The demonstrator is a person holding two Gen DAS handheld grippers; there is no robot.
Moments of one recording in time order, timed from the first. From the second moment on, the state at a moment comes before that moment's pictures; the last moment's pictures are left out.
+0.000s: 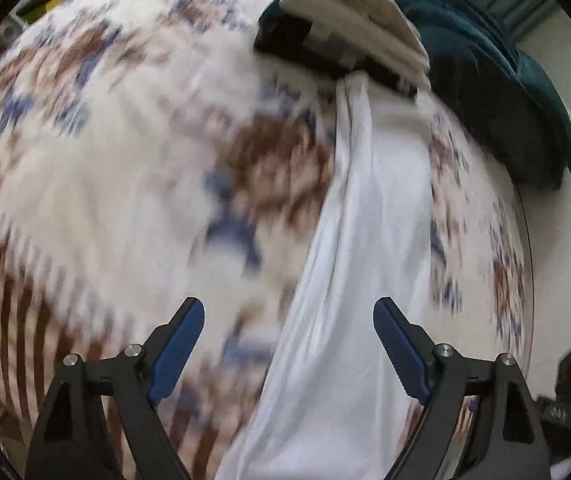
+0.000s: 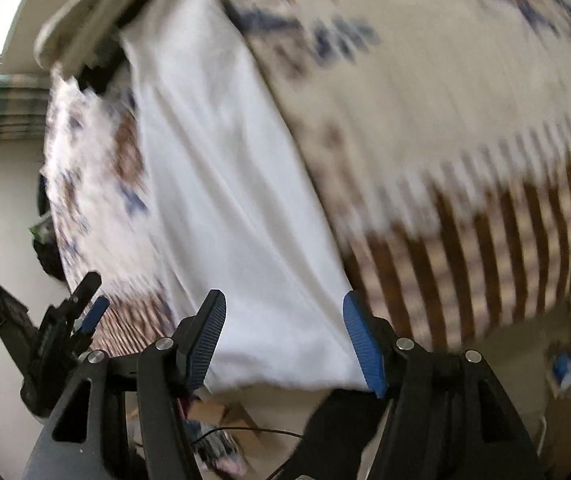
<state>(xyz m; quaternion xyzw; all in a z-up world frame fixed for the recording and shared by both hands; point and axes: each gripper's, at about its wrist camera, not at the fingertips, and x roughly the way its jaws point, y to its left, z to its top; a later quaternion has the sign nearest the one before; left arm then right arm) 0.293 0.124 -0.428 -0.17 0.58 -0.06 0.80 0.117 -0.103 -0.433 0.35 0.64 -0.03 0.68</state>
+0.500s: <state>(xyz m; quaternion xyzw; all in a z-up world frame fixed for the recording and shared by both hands) 0.546 0.031 -0.503 -0.14 0.59 -0.09 0.79 0.428 -0.190 -0.492 0.36 0.60 0.00 0.72</state>
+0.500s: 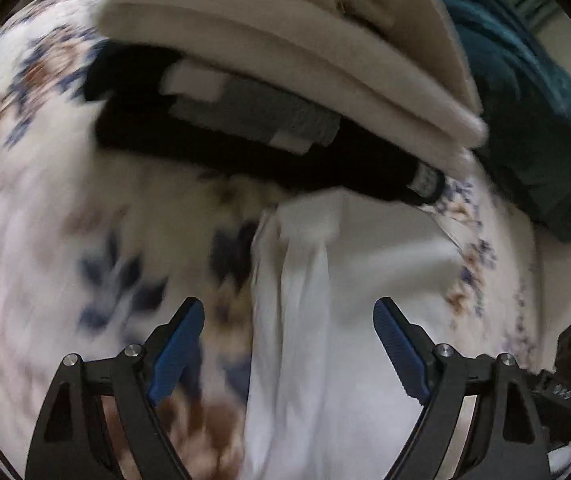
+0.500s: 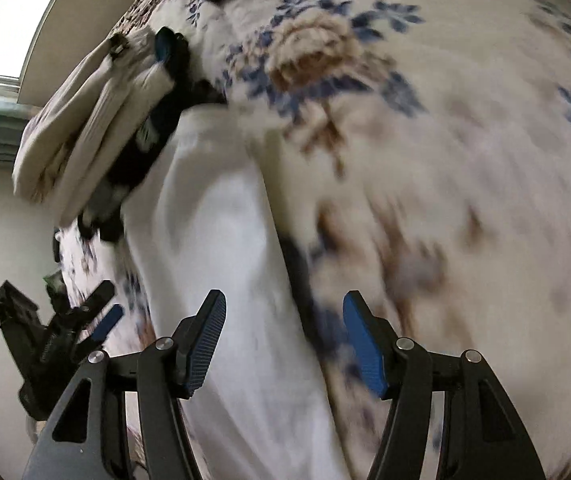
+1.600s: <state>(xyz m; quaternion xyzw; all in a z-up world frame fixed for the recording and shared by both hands) 0.484 0.081 -0.500 -0.12 0.59 -0.04 0.80 0.511 -0.184 -0.519 0.26 0.64 0.10 0.72</state>
